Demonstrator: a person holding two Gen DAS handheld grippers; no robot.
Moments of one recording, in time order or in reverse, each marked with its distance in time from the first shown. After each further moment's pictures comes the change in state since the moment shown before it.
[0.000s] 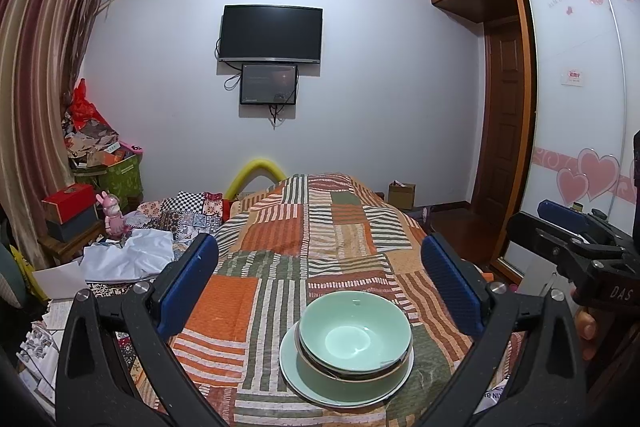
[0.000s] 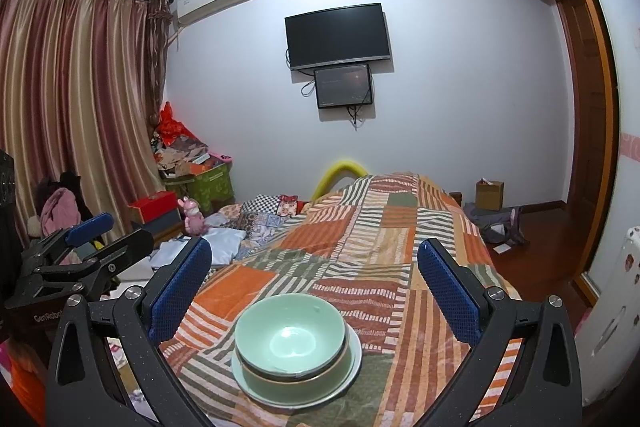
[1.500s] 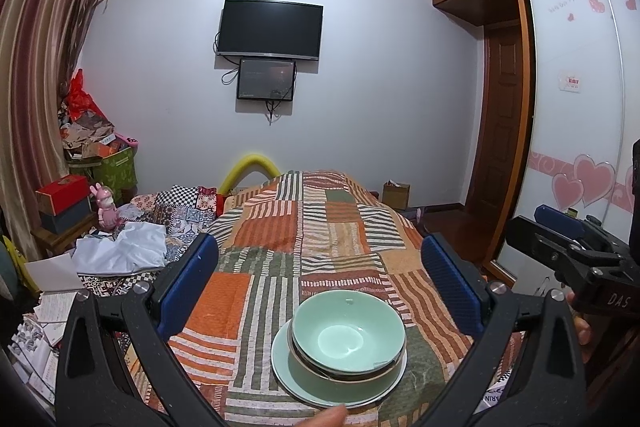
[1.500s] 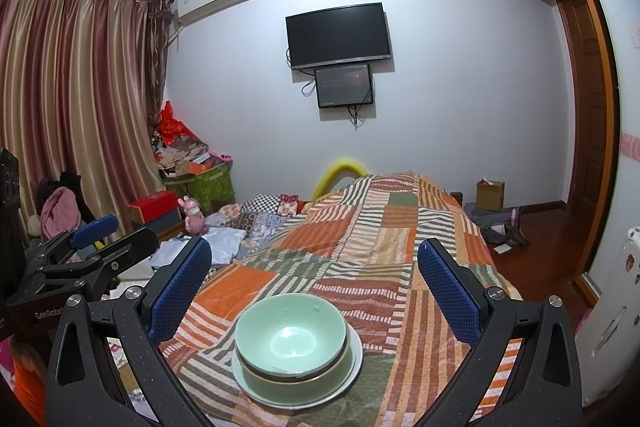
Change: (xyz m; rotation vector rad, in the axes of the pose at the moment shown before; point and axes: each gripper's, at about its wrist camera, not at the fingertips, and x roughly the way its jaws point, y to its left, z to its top) left arm 0.007 0.010 0.000 -0.027 0.011 -0.027; right arm 0.002 0.002 0.002 -0.005 0.002 0.000
